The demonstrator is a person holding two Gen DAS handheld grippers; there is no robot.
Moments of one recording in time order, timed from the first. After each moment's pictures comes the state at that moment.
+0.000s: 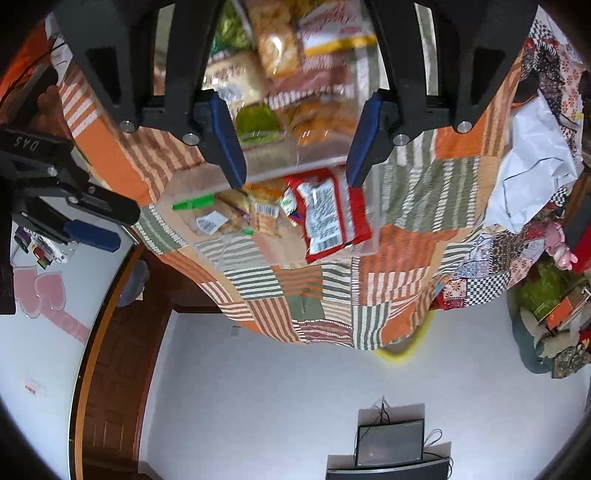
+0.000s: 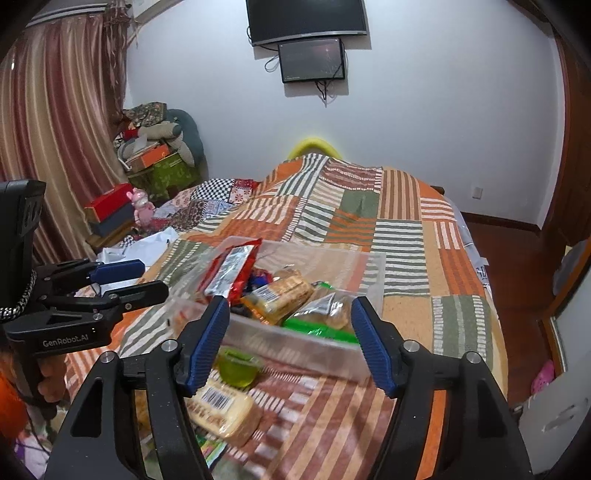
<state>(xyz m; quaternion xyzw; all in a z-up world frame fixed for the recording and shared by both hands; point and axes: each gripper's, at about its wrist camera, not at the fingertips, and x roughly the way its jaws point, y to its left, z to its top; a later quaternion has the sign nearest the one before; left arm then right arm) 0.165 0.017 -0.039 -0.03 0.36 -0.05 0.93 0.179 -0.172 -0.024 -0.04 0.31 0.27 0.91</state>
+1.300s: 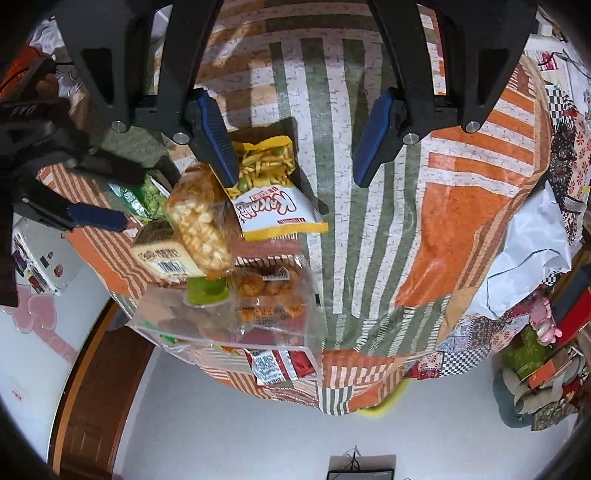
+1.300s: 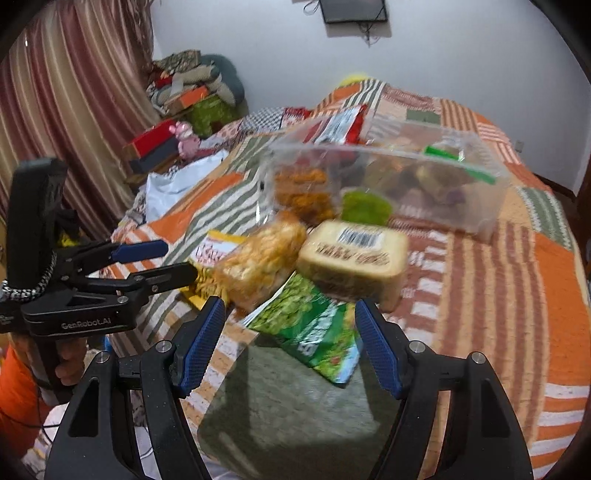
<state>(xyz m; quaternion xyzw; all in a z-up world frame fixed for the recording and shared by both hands) 0.058 0.066 -0.140 -0.06 0.43 -0.03 0.90 0.090 -0.110 -0.121 -0.04 0.41 0.33 0.85</state>
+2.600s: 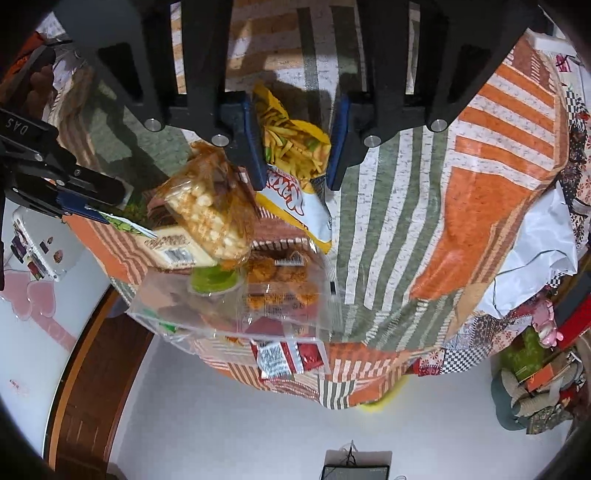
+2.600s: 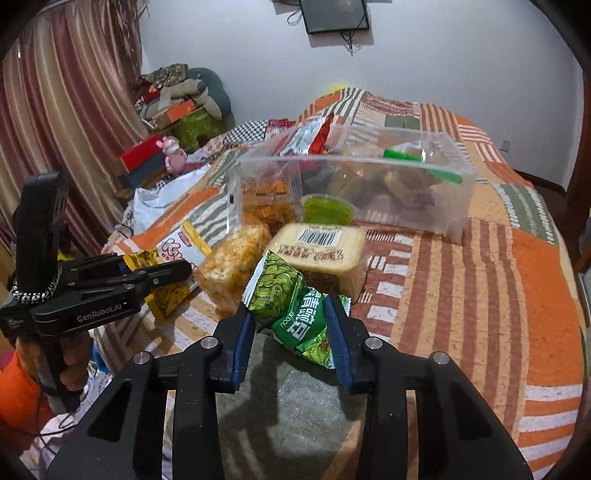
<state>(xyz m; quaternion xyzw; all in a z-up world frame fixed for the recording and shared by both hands) 0.074 0.054 -0.142 -0.08 0.41 -0.02 0.91 0.097 -0.144 -0.106 -0.03 0.38 0.31 0.87</state>
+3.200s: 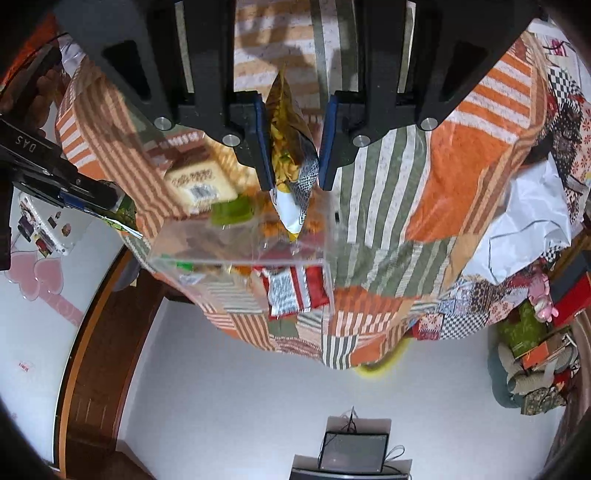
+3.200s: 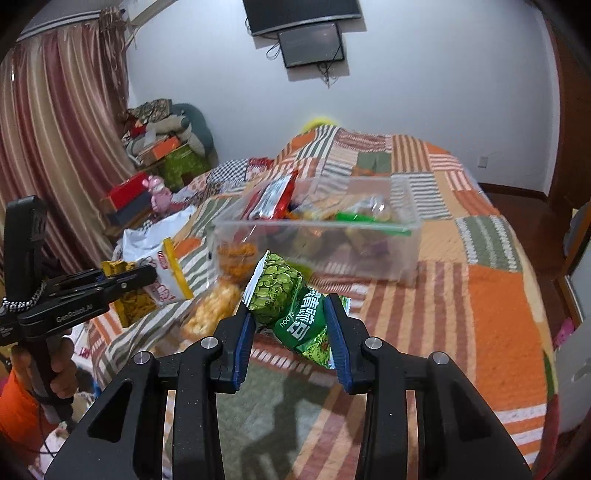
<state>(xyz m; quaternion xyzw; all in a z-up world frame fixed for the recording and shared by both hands) 0.083 0.056 -0.089 -0.08 0.35 -0.03 0.93 0.109 -0.173 -0.071 0.00 0.33 0.28 0.90</state>
